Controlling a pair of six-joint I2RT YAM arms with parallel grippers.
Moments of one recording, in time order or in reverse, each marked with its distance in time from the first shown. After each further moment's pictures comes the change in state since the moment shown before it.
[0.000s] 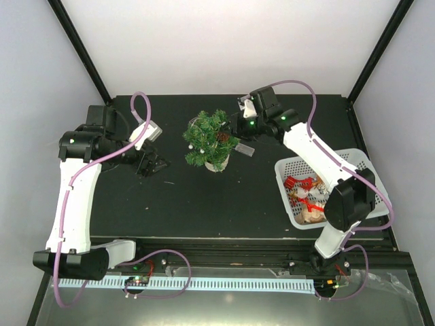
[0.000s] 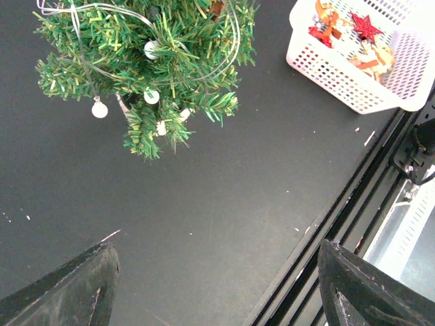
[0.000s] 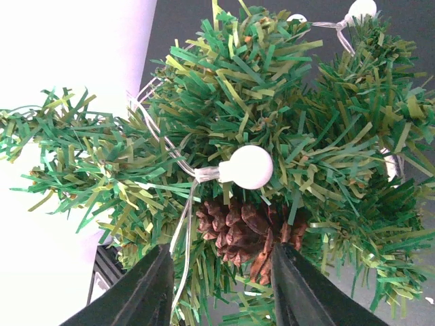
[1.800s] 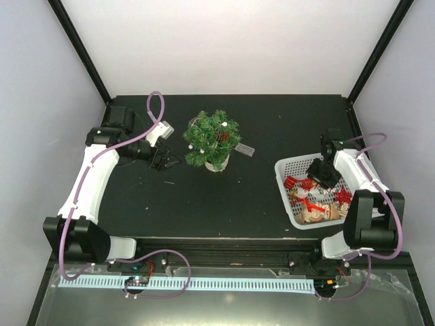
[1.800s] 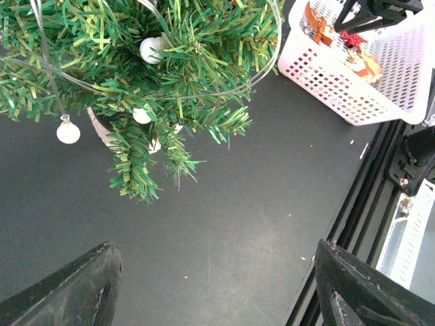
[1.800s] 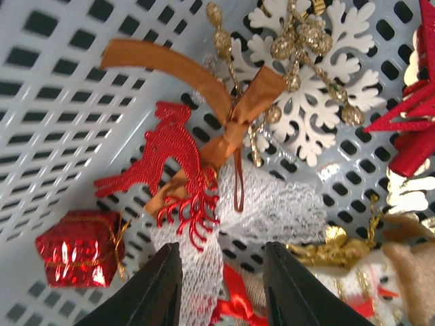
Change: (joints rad) left arm -0.028 0.129 -0.212 0.284 0.115 -0.019; right arm -0.577 -0.270 -0.597 -0.349 0.488 -0.026
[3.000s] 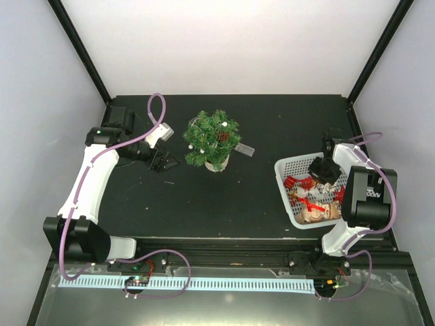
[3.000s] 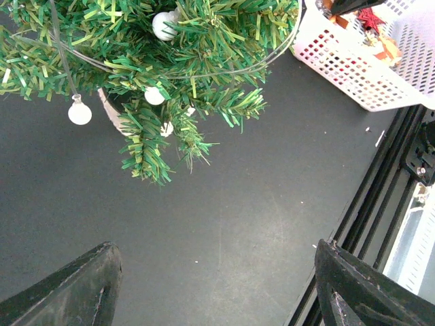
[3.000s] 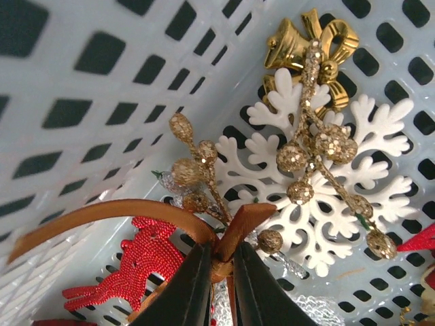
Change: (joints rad) left arm 0.004 0.000 0.000 -0.026 -0.051 0.029; right arm -0.071 0.230 0.031 0.163 0.008 -0.043
